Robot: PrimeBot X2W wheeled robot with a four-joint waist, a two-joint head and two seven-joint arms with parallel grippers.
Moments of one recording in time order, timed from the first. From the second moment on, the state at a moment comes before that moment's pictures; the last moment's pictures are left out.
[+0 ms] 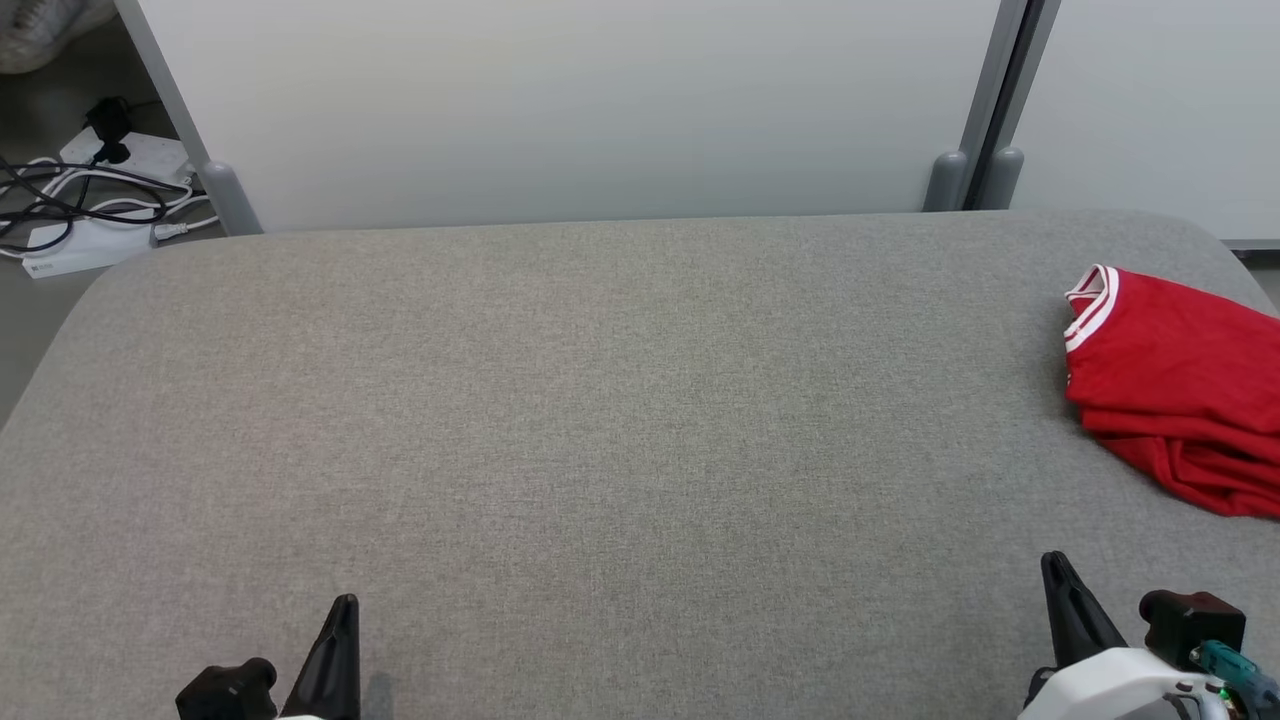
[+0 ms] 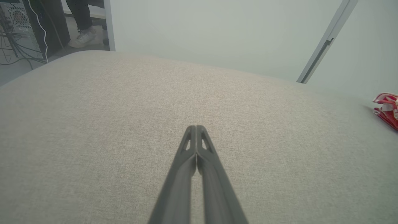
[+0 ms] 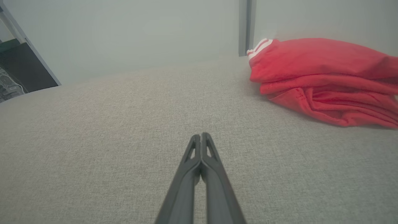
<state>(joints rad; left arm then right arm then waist) 0.05 0.02 0.04 0.38 -0.25 -0.09 -0.22 -0.09 -0.07 0.01 0.52 0.24 0.13 -0.22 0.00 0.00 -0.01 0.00</state>
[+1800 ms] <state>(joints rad) 0.01 0.03 0.05 0.33 -0.86 -0.10 -0.07 -0.09 -0.06 -0.06 0.40 0.85 0.13 -0.08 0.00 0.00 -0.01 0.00</state>
